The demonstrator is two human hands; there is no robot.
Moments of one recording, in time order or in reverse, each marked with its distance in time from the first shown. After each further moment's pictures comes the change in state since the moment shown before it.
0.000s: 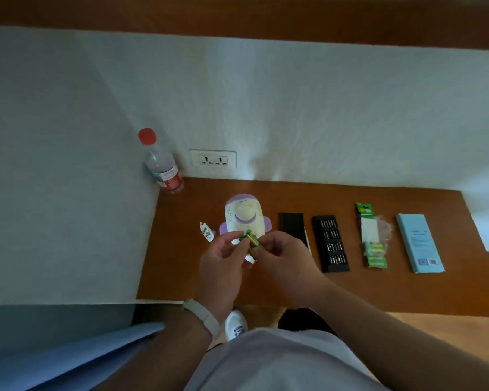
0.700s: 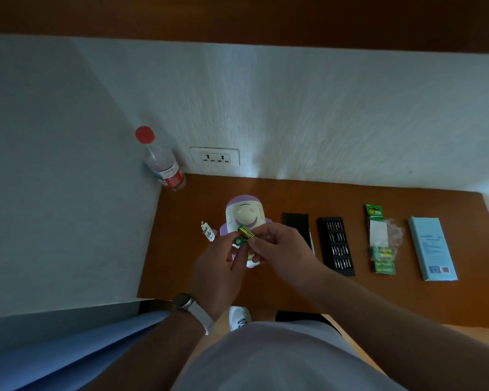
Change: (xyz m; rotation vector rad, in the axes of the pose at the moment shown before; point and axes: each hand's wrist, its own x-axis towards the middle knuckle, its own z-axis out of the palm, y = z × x) left_hand 0.016 -0.006 -0.007 0.748 0.018 0.522; right_hand 0.036 -0.009 -0.008 0.162 -0.163 0.042
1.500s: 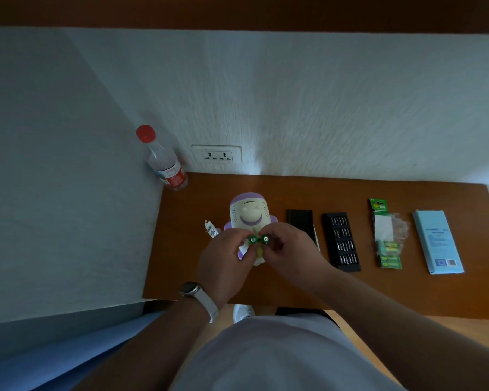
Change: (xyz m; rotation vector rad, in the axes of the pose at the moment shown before) left_hand 0.014 -0.011 0.000 0.056 -0.103 0.076; right_hand 0.002 0.018 -0.004 -0.556 0.116 -0.314
